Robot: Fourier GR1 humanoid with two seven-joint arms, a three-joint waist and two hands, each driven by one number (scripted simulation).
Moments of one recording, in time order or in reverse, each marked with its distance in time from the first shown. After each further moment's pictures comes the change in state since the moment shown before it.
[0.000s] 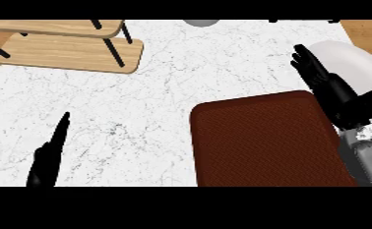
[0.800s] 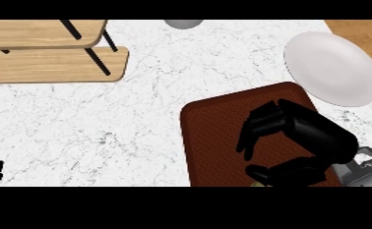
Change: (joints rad) left arm 0.373 0.206 0.131 -0.204 0.027 0.046 0.178; right arm -0.077 -0.120 0.289 -0.347 0.220 0.290 -0.162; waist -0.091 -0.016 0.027
